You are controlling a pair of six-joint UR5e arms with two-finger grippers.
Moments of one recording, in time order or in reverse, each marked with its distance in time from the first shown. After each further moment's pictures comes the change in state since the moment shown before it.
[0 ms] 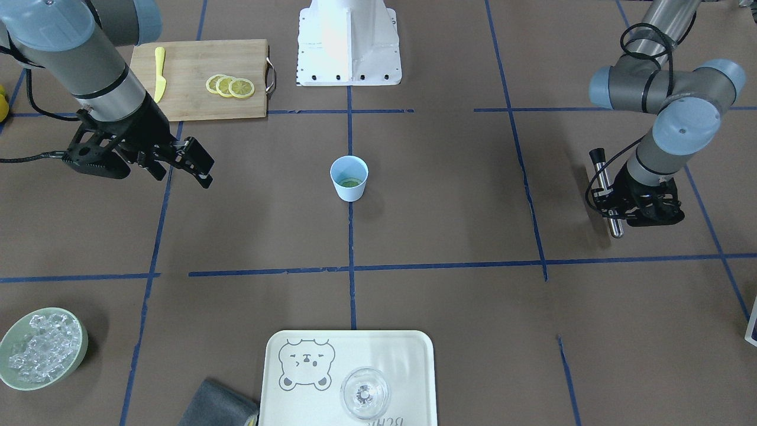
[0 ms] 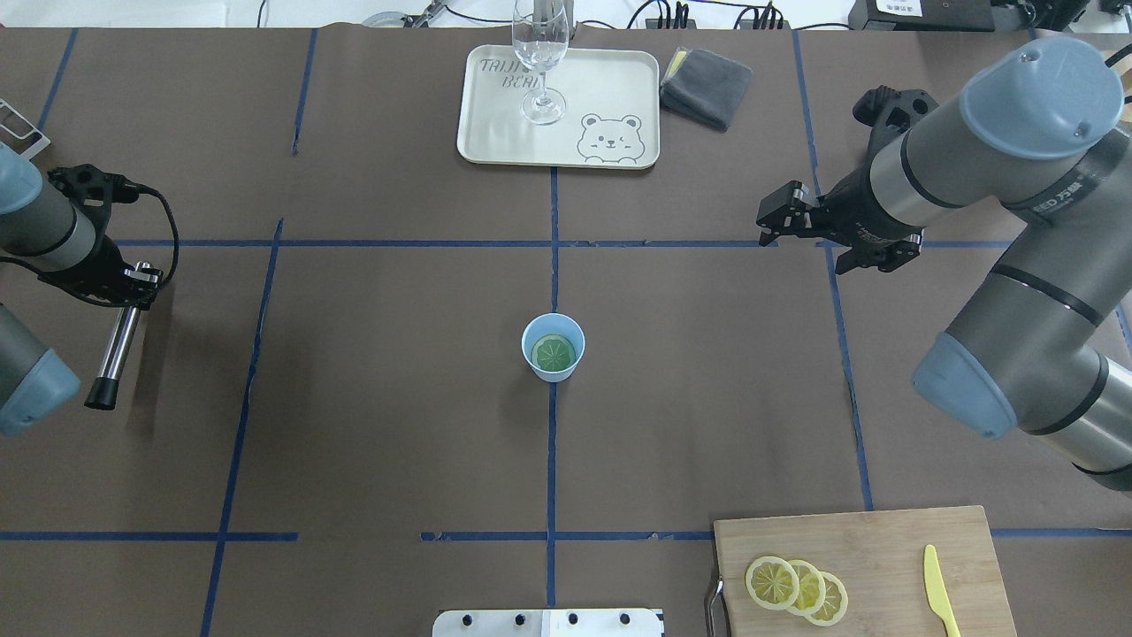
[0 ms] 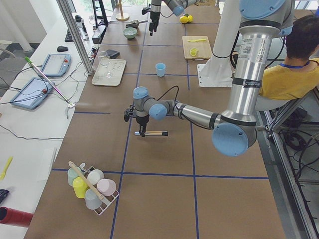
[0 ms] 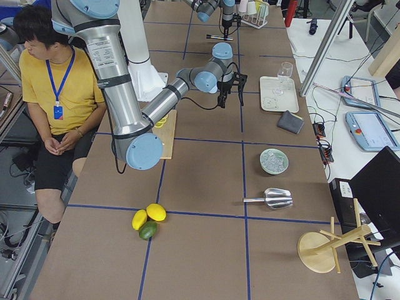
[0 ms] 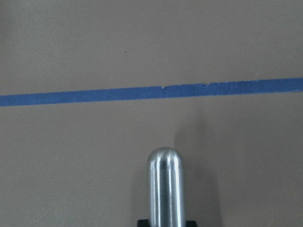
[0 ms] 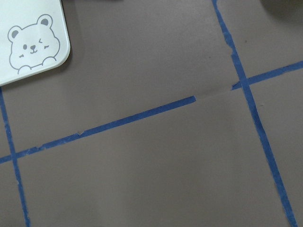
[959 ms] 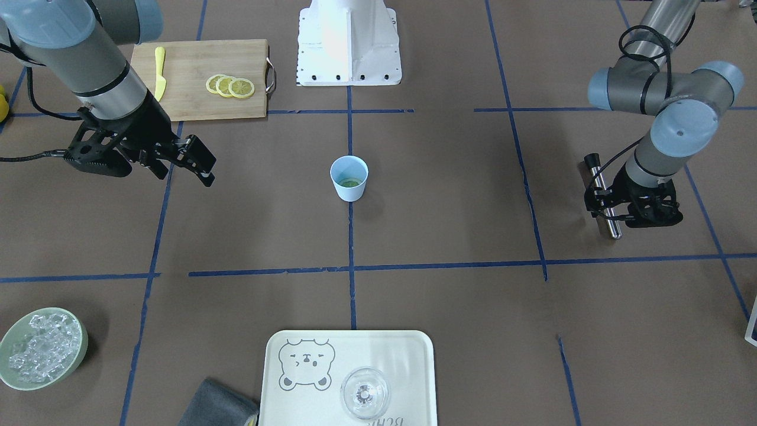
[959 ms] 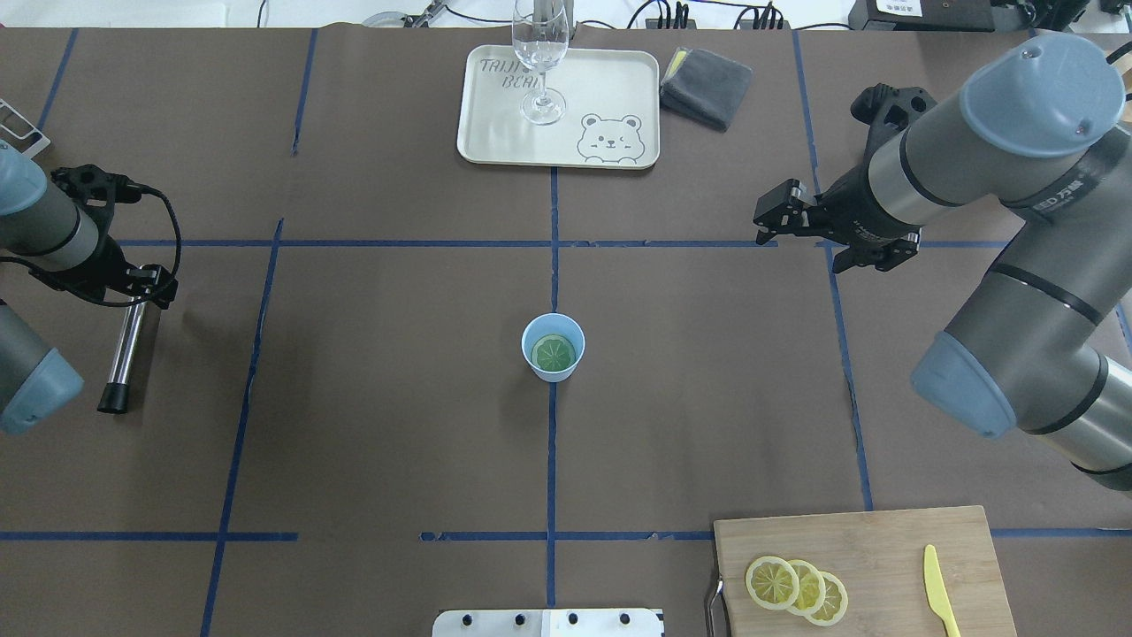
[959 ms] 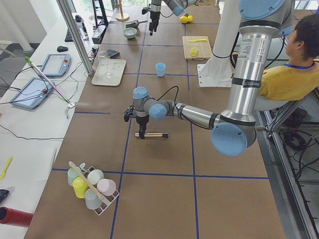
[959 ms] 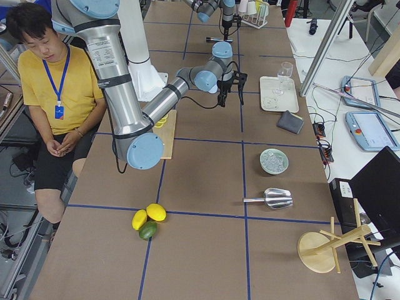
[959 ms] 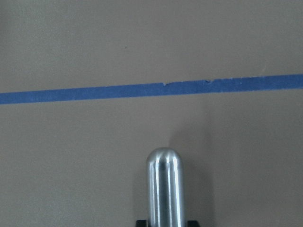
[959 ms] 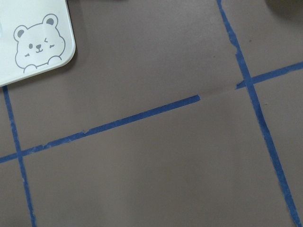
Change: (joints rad) left arm 0.001 -0.007 0.002 0.001 0.004 0.001; right arm 0.000 0.006 0.005 0.000 0.003 0.001
